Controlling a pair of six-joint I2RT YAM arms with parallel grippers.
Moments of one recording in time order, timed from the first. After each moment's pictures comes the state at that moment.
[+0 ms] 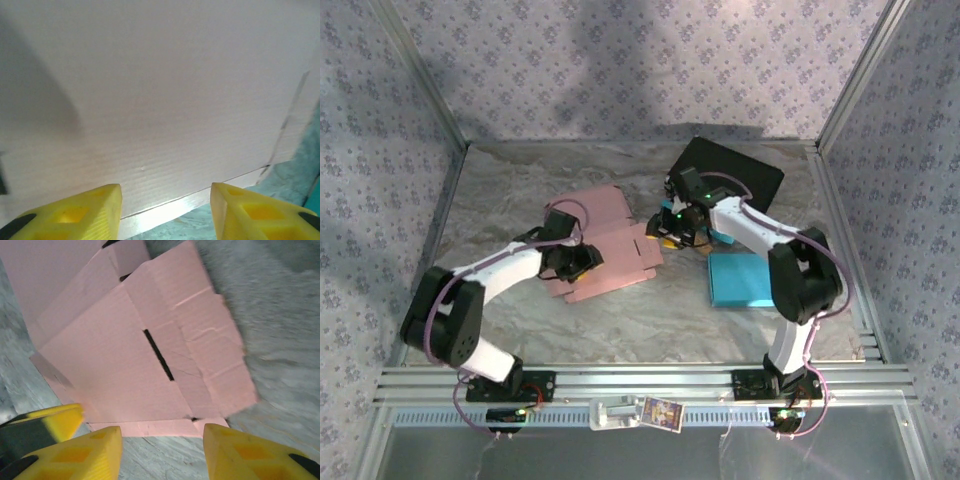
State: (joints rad) left arm -0.41 1.46 0.81 -0.42 0.27 -0.88; right arm 0.53 1.84 1.37 -0.63 -0.42 0.75
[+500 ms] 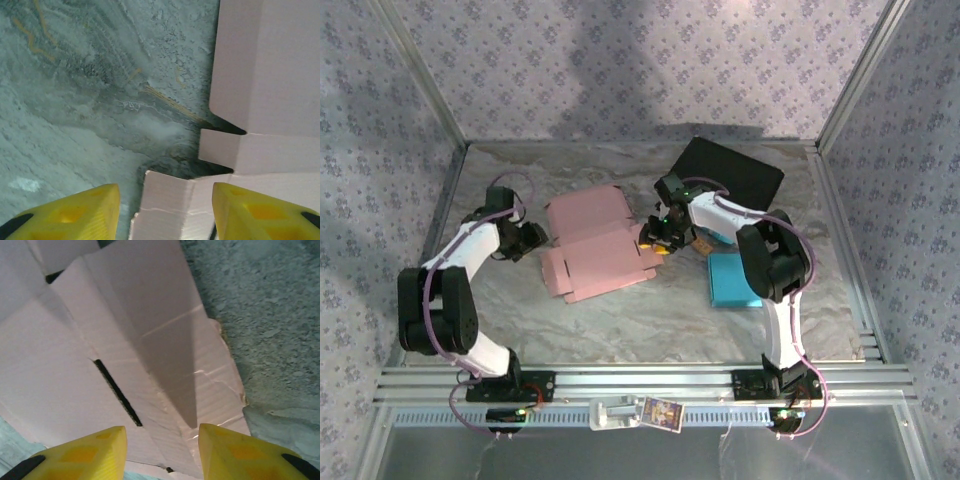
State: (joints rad) left arm -0.01 1.54 0.97 -0.60 0.17 -0.49; right arm 0.53 2.05 1.49 -0.70 -0.41 0.66
